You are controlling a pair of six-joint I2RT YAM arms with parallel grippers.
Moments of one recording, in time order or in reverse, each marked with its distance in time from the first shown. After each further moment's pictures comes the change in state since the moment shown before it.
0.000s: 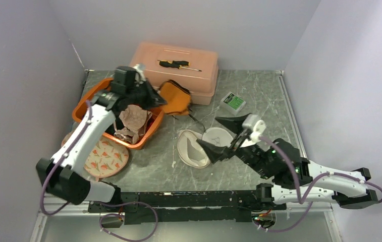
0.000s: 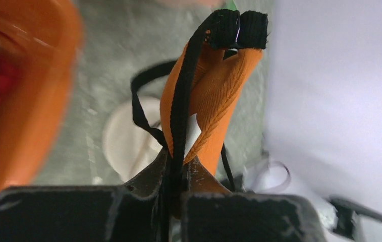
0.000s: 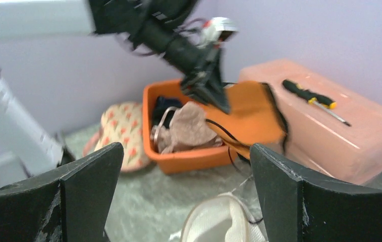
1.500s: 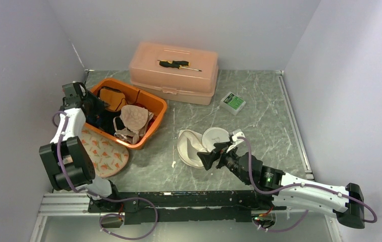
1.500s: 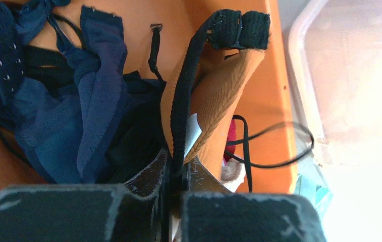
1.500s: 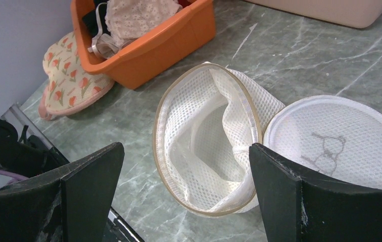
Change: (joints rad) left arm 0.748 0.095 -0.305 0.327 -0.072 0.164; right arm -0.240 -0.119 -0.586 0.126 0.016 0.549
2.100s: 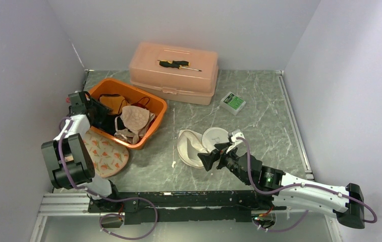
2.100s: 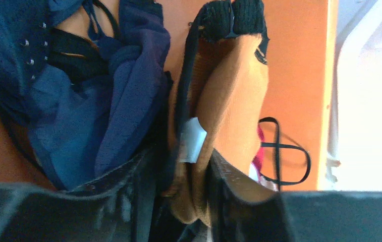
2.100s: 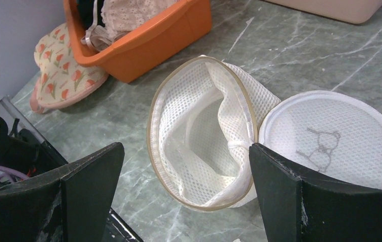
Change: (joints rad) left arm 0.001 0.031 -0.177 0.186 -0.052 -0.084; right arm 0.000 -0.007 0.000 -0.027 -0.002 -0.010
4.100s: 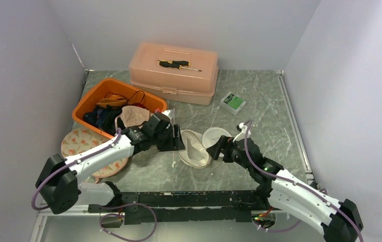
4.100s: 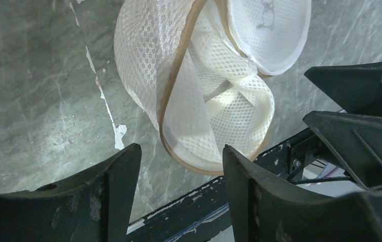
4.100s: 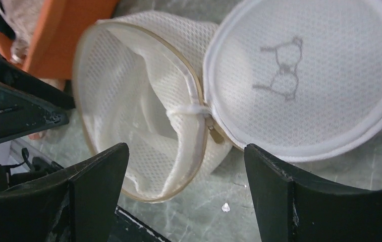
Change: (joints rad) left arm -1.117 -0.269 -0.053 -0.296 -0.156 -0.055; right arm -0.457 0.095 0.004 -0.202 -0.378 0.334
